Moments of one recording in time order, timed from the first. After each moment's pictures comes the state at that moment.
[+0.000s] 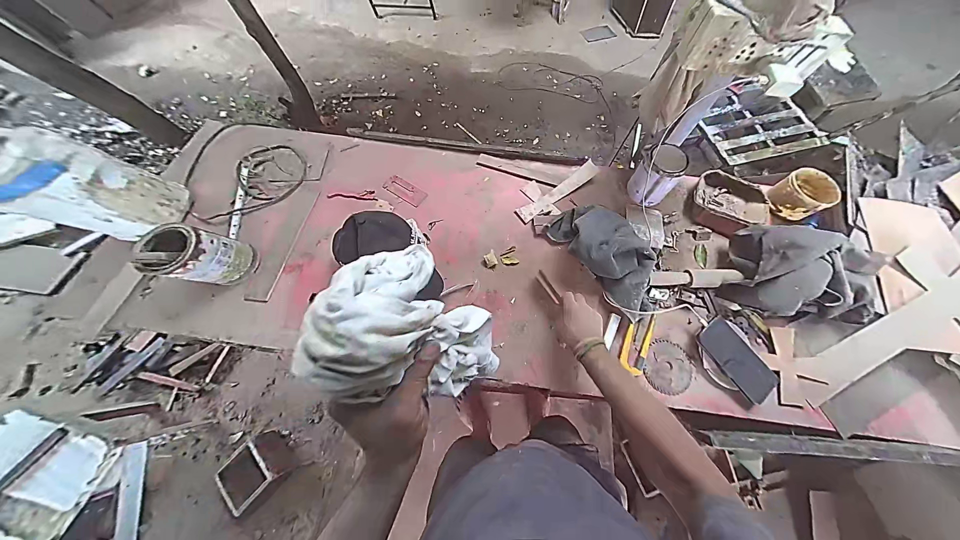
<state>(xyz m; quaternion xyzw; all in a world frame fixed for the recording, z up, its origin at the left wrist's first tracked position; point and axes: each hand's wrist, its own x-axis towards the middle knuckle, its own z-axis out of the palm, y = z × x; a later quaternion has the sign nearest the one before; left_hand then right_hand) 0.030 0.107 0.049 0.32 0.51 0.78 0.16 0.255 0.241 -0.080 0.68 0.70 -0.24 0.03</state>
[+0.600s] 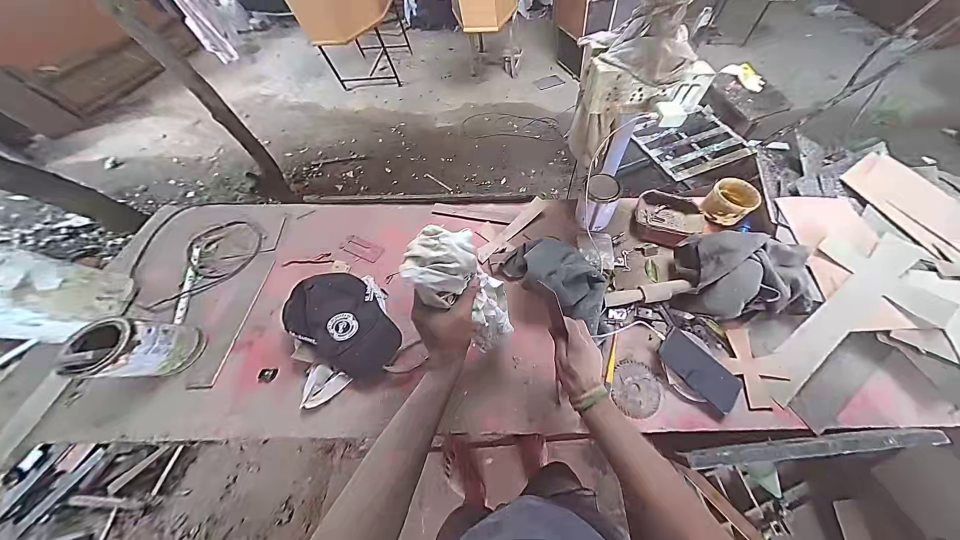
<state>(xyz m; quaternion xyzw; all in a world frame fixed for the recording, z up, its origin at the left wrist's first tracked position) 0.116 0.267 0.018 0.41 0.58 0.68 0.17 0.321 0.219 -0.045 0.69 0.64 -0.23 -0.25</state>
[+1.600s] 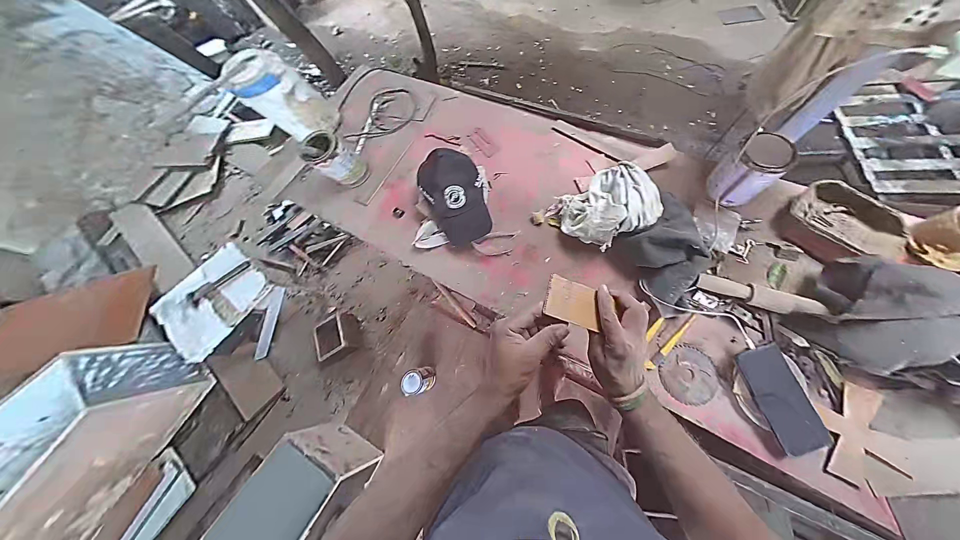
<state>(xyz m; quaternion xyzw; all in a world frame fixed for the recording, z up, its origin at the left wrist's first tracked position) 0.163 0.074 0.004 0.34 0.52 0.65 0.44 0.316 0.156 -0.052 0.40 0.79 -0.15 -0.44</state>
